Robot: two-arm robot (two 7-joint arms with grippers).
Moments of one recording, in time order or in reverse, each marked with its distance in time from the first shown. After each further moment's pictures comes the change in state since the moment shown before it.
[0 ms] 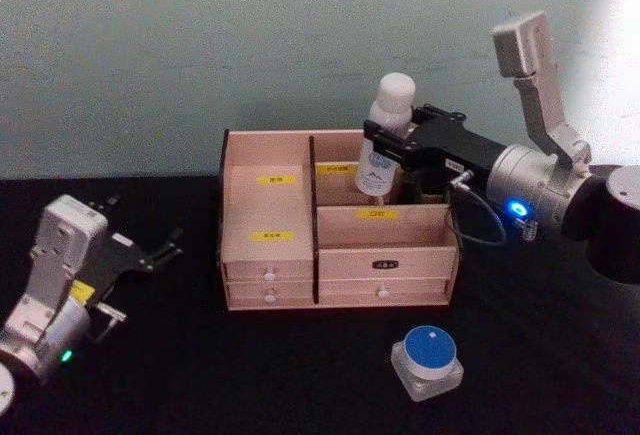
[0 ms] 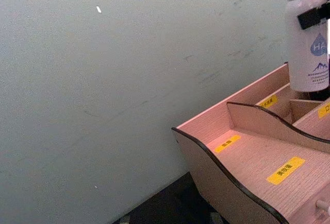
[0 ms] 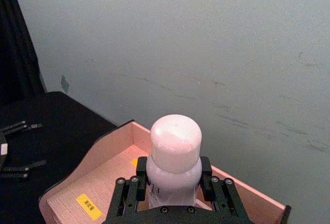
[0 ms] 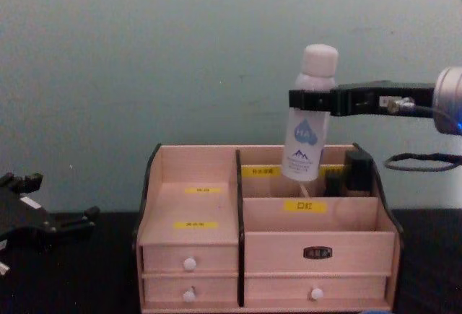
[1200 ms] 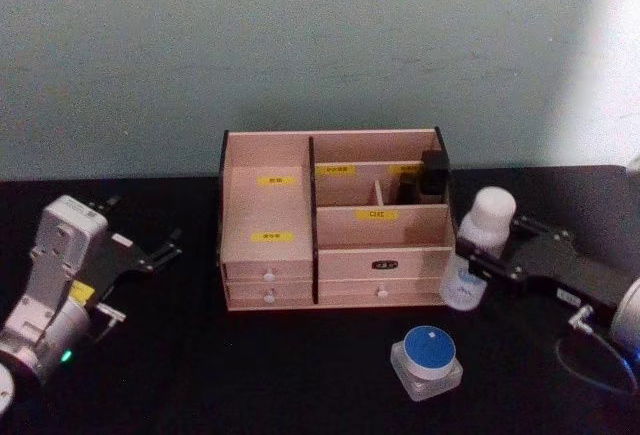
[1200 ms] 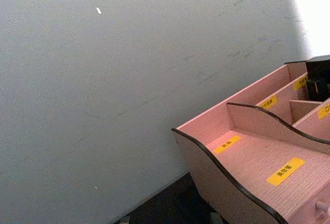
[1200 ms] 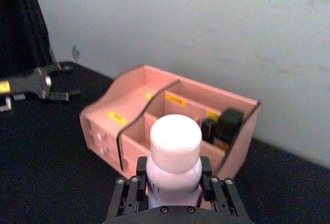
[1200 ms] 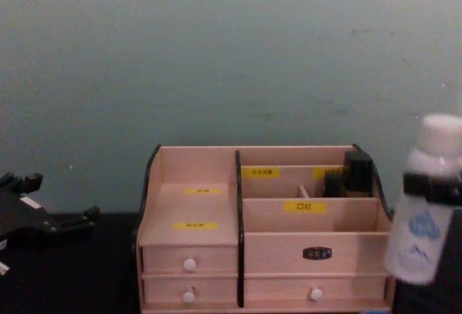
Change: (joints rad) left arm 0.000 0.000 0.000 0.000 0.000 0.000 0.000; right arm -0.510 0.250 0.217 -0.431 0.058 -0.019 0.000
